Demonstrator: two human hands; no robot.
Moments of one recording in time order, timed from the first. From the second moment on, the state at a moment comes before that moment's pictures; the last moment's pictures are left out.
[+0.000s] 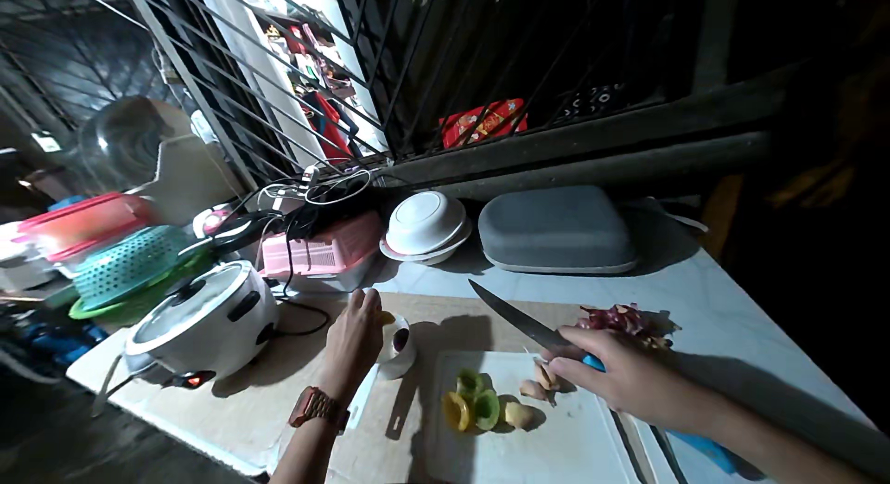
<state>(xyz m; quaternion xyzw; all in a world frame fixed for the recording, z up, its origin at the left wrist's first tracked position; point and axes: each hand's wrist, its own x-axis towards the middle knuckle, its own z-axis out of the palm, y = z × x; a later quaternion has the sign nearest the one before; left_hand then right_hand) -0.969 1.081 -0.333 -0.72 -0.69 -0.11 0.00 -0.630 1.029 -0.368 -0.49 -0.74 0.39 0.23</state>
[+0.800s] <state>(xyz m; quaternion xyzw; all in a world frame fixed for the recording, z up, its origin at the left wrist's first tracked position) -0.924 0.996 -0.356 -0.73 -0.65 -0.01 -0.21 -0.633 1.028 -0.370 -0.50 -0.75 0.38 0.21</state>
